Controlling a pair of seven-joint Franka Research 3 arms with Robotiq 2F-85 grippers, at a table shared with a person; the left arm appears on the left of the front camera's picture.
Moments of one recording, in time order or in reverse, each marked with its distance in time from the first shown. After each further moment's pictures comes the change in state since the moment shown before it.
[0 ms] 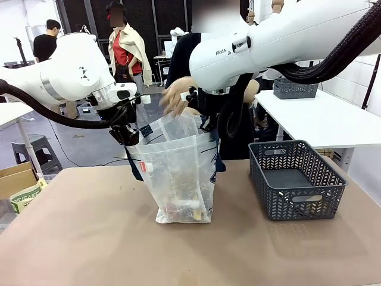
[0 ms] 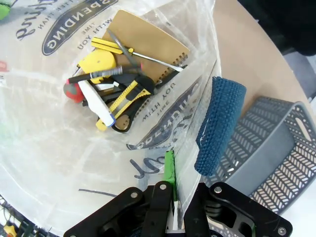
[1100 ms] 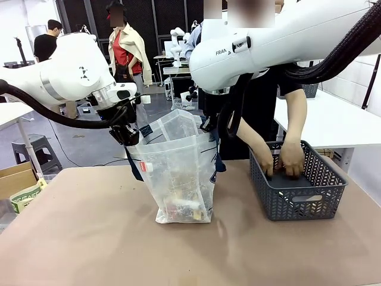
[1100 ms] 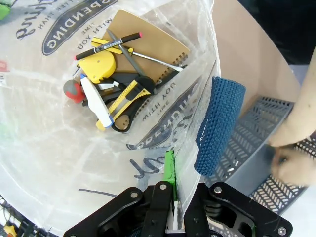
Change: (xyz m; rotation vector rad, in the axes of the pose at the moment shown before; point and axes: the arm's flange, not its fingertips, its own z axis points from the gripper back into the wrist) left arm 0.000 0.000 0.000 0.000 0.000 0.000; right arm 0.000 0.000 0.000 0.000 0.000 0.000
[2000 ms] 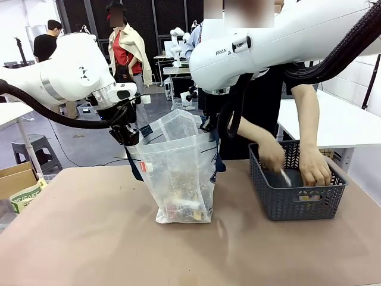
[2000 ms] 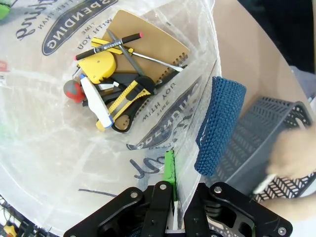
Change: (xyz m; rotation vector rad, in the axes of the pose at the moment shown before) left arm 0.000 0.000 0.000 0.000 0.000 0.000; right arm 0.000 0.000 0.000 0.000 0.000 0.000
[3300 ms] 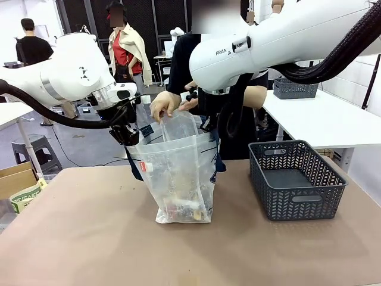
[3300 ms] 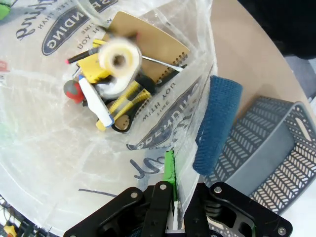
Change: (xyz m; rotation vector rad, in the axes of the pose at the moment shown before) left arm 0.000 0.000 0.000 0.000 0.000 0.000; right arm 0.000 0.000 0.000 0.000 0.000 0.000
